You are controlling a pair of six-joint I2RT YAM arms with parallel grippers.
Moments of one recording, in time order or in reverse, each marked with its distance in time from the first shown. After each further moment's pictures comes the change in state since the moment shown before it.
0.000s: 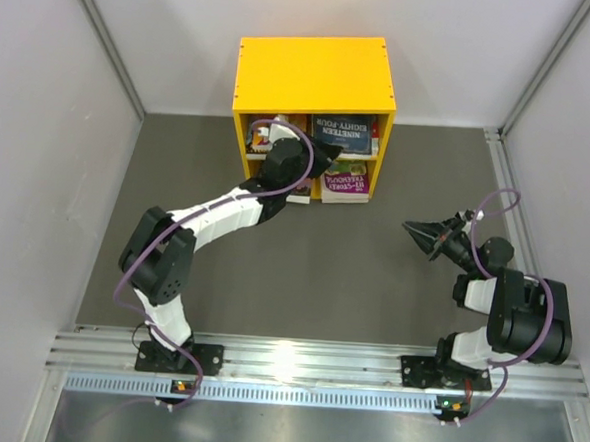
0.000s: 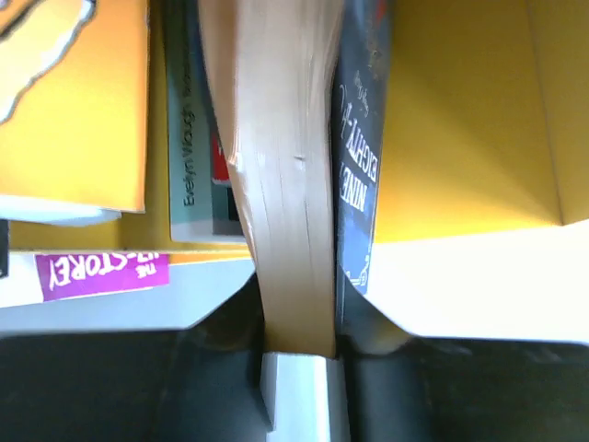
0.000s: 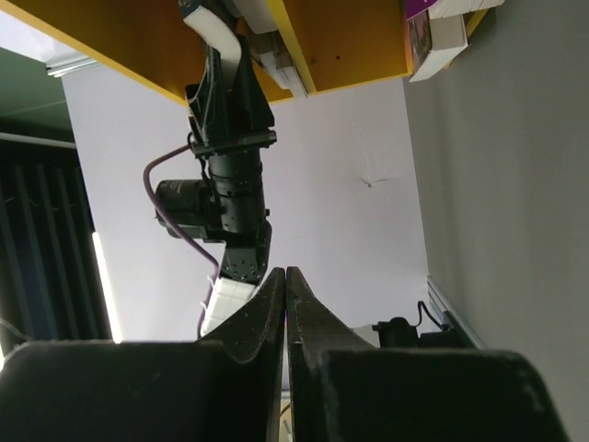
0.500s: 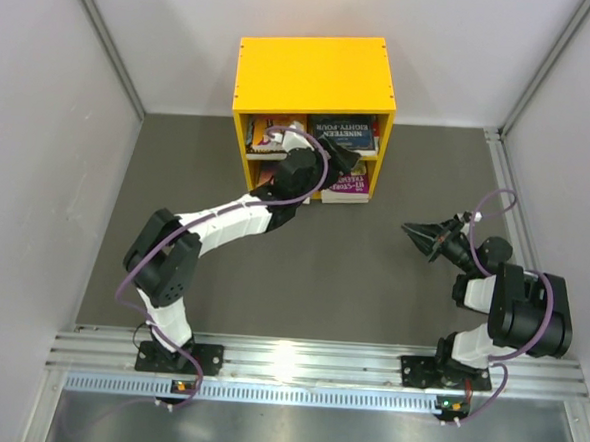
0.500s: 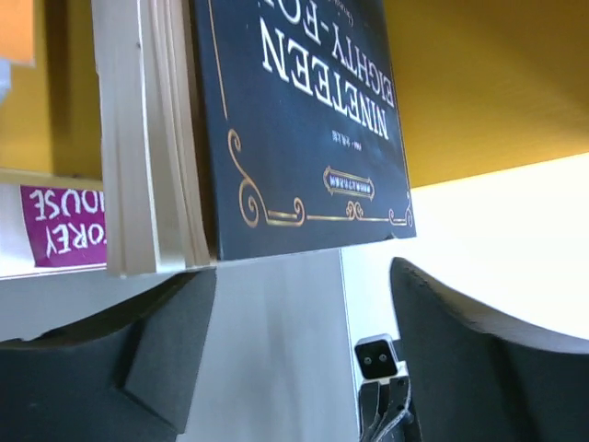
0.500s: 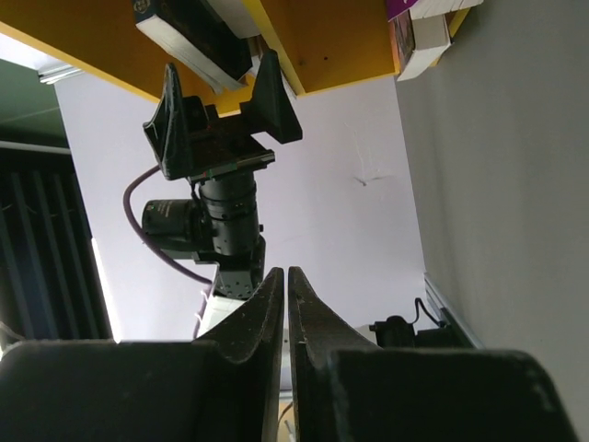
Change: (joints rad) left arm -0.074 0.000 -0.023 0.005 -0.044 0.101; right arm 0.000 0.048 0.000 0.000 -0.006 -0.023
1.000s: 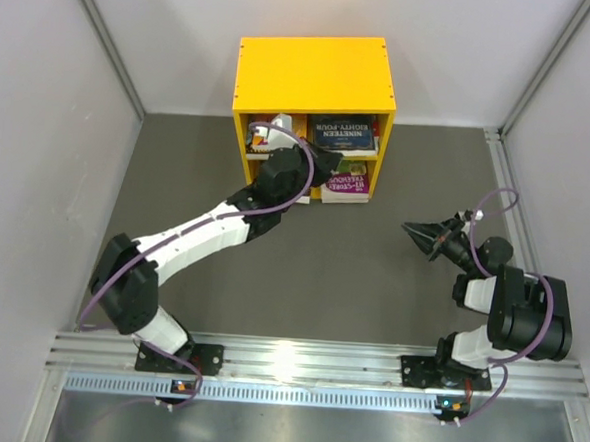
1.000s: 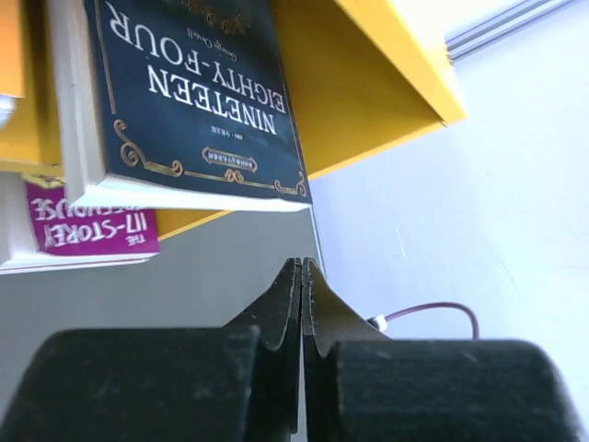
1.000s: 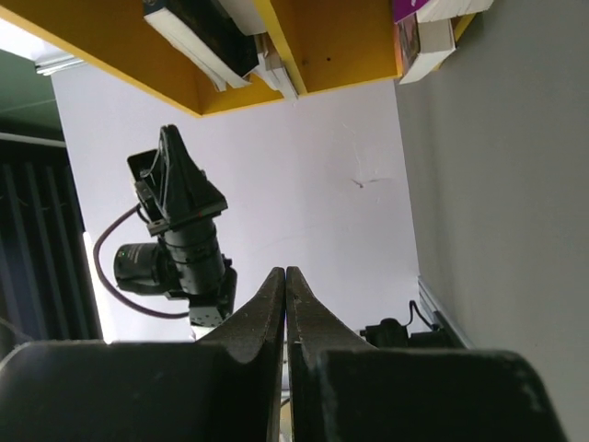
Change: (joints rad) left arm -0.050 -0.209 -0.040 -0.092 -0.080 0.084; right arm 0.000 -0.010 0.000 -0.001 -0.001 -0.015
